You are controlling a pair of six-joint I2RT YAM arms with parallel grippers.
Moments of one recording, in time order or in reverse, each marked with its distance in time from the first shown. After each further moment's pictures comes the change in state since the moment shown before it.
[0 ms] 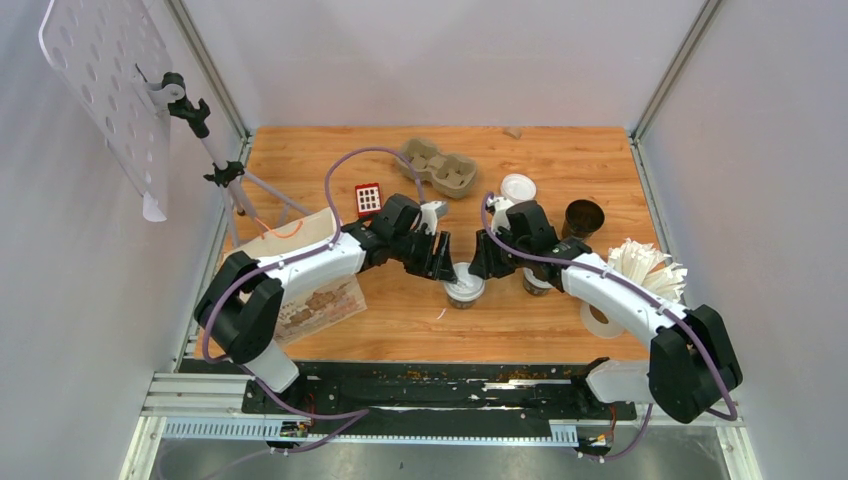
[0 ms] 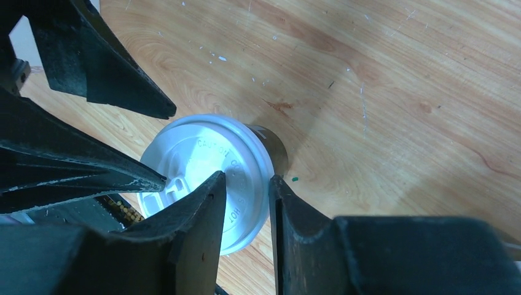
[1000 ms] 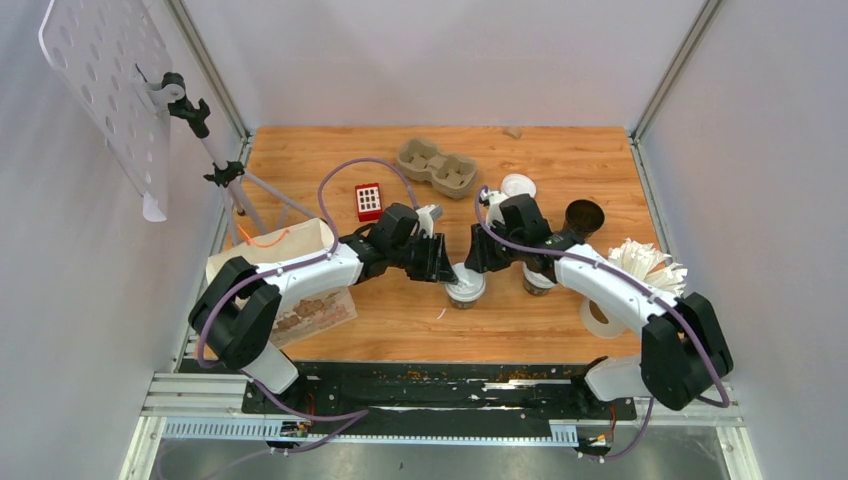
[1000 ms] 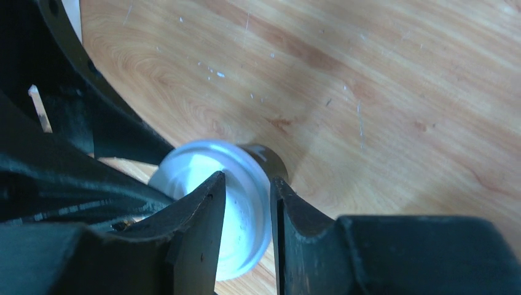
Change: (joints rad) left arm -0.016 -0.043 -0.135 0.201 -0.008 -0.203; right arm 0.000 0.026 0.025 0.001 0.020 0.012
